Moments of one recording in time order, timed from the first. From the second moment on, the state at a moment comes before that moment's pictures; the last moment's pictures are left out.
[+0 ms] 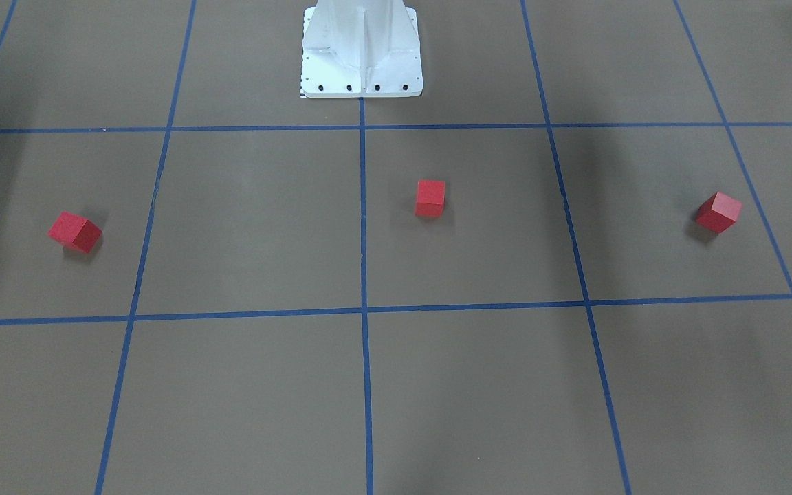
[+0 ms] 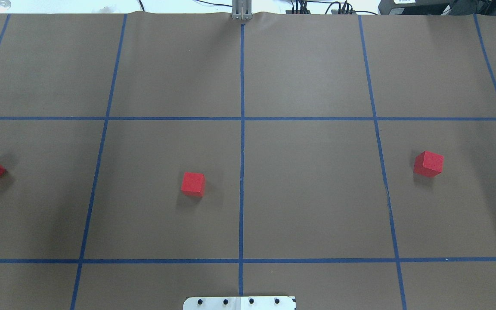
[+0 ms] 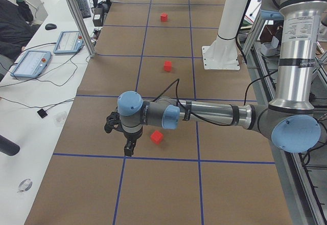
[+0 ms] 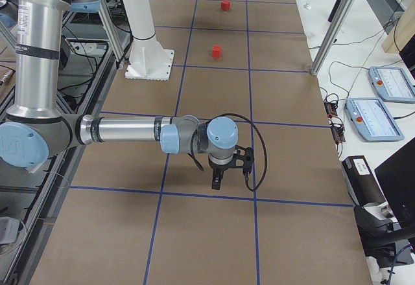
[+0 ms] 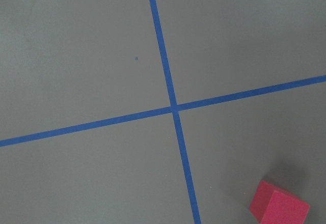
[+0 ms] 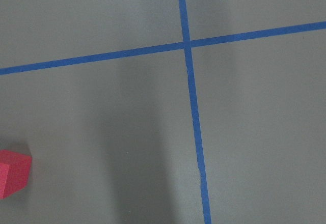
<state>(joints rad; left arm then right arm) -1.55 -1.58 -1.63 -1.65 -2.33 0.08 1.55 -1.72 1.77 -1.58 2.42 0.18</state>
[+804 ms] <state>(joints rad) -1.54 -1.59 -1.68 -1.68 -2.34 0.08 1.55 -1.72 1.77 -1.57 2.43 0.18</state>
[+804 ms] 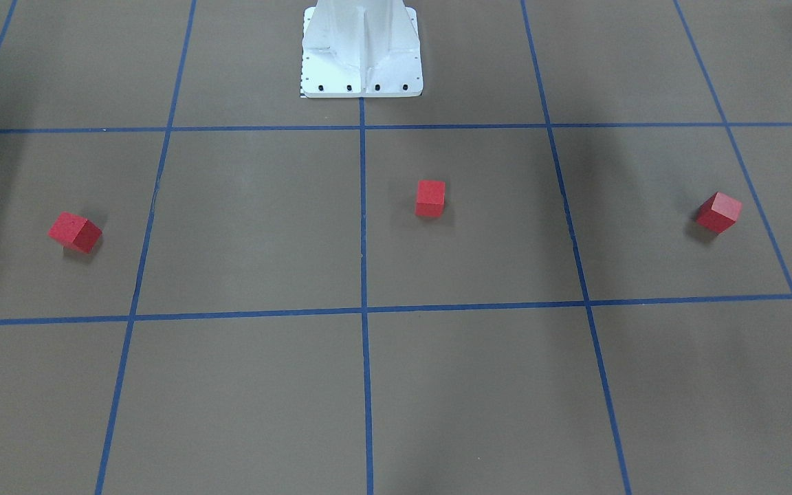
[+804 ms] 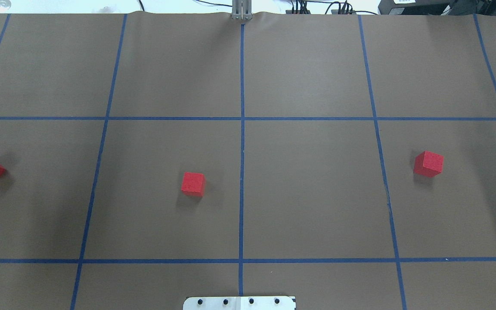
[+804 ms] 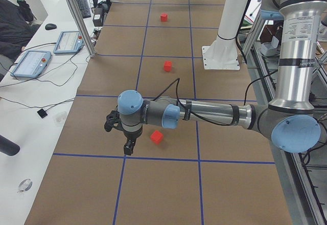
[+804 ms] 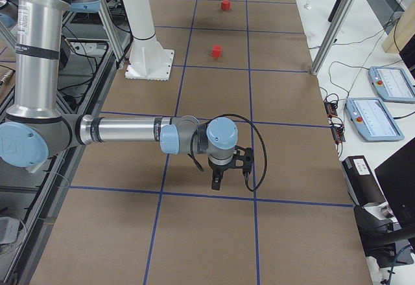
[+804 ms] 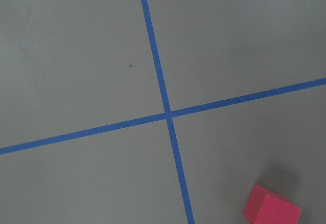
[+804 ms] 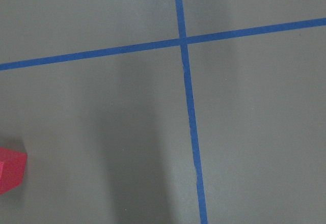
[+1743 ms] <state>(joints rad) -1.05 -1.84 -1.84 -1.79 -2.33 -0.82 1.55 -1.70 1.77 -1.56 2.43 0.18</state>
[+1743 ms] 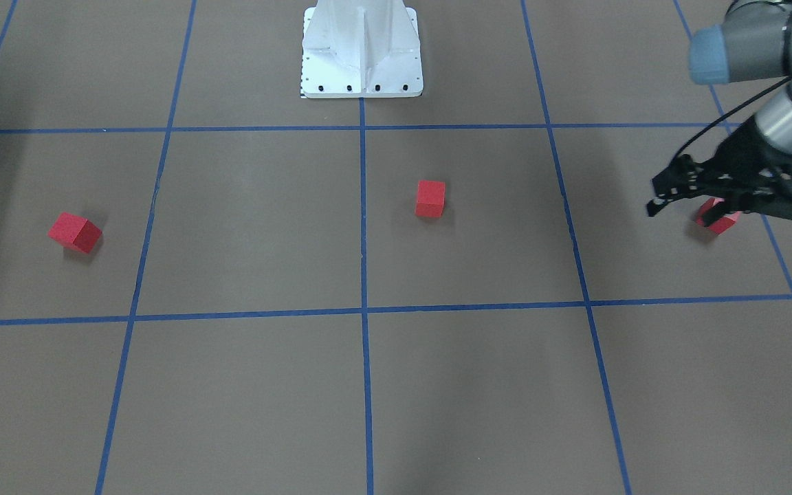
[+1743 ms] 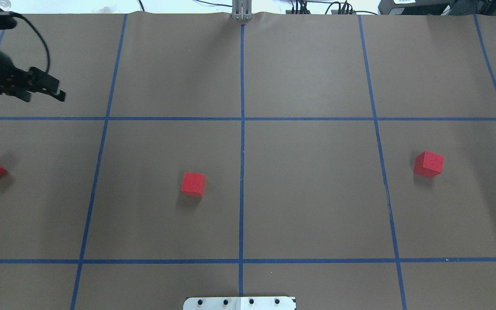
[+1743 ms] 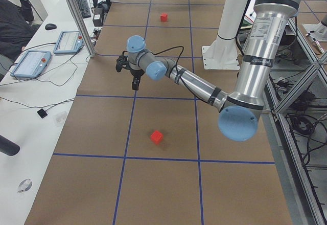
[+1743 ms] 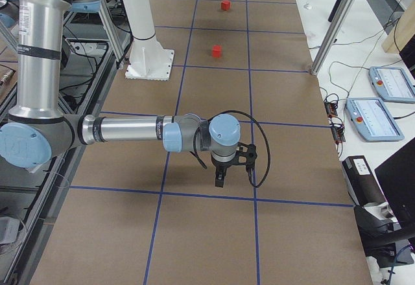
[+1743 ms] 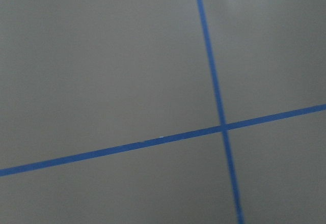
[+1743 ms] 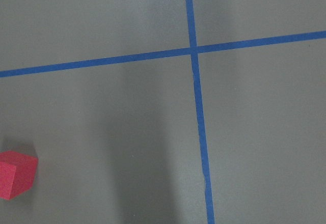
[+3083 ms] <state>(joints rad) -0.43 -2.06 -1.80 -1.81 -1.68 -1.23 1.54 -1.69 1.77 -1.57 2.43 0.17</state>
